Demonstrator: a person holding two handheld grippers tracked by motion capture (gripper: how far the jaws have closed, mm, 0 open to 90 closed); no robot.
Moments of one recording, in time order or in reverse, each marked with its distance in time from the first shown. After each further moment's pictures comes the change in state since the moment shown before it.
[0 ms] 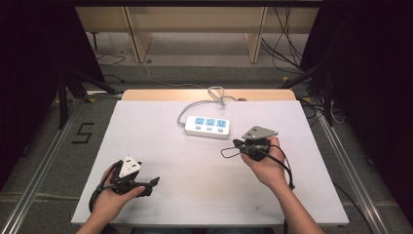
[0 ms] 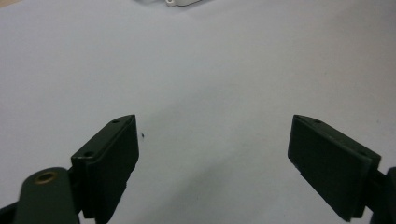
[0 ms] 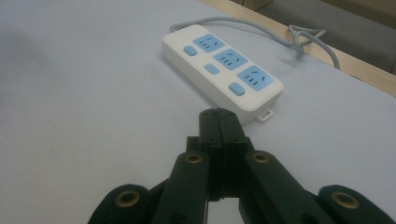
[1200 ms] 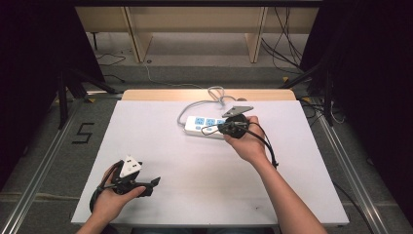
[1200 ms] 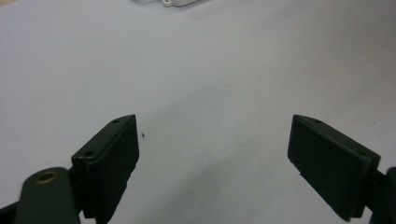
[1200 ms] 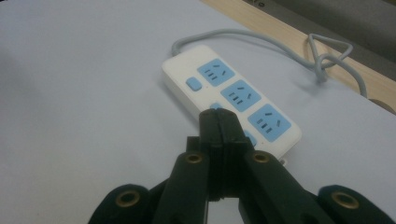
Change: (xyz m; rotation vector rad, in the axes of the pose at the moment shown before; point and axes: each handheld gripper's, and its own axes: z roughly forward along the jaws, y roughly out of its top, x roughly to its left) left arm -0.001 0.000 0.001 0.000 -0.008 0.001; right arm -0.003 0.059 0.049 0.089 0.034 -0.005
